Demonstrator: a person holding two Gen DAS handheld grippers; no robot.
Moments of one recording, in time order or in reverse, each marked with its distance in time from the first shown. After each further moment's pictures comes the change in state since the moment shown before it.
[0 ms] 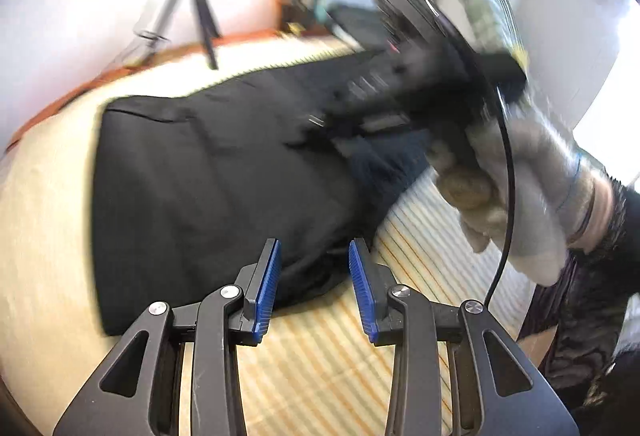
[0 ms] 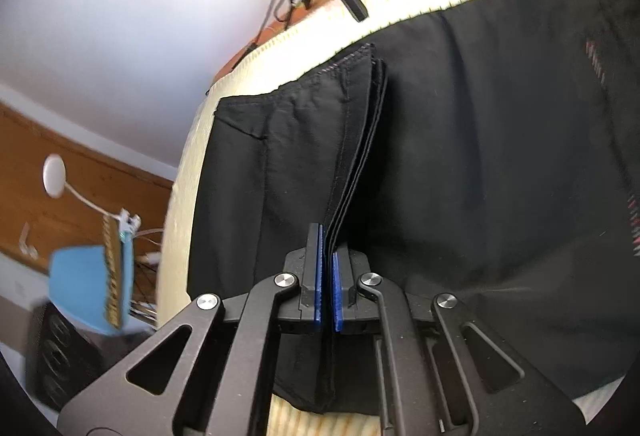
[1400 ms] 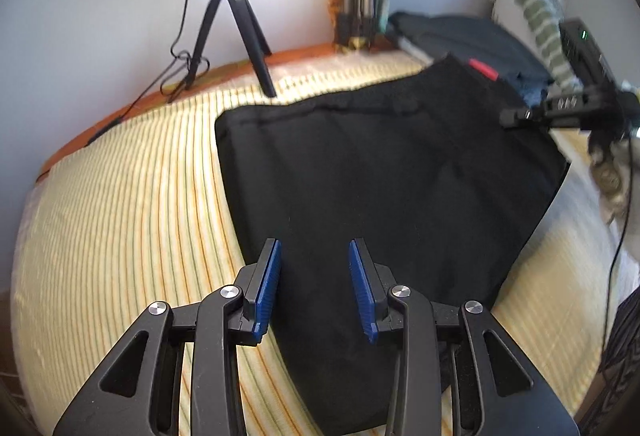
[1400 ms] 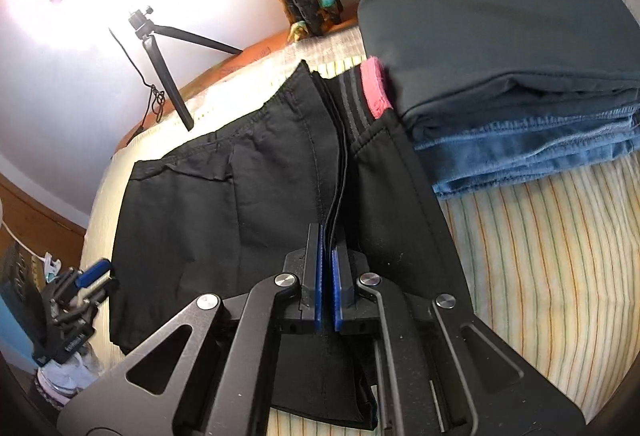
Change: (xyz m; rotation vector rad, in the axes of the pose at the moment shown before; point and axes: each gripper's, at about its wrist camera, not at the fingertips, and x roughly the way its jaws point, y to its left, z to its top) left arm 0.065 0.022 0.045 0.043 -0.001 0.197; right arm -0.117 -0.119 0.007 0.059 -0.217 -0.344
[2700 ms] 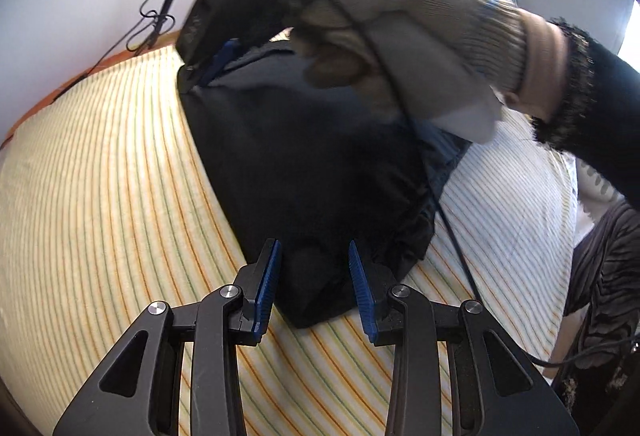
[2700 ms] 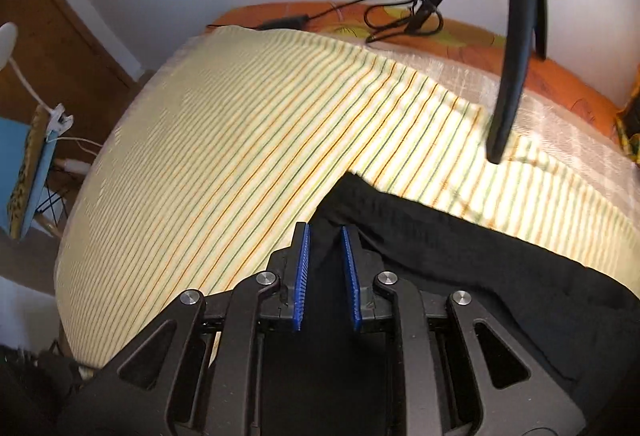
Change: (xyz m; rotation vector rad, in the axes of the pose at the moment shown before) left arm -0.030 0.000 -0.057 0.033 0.065 -0.213; right arm 0.179 0.260 0.032 -0.581 0.258 0.125
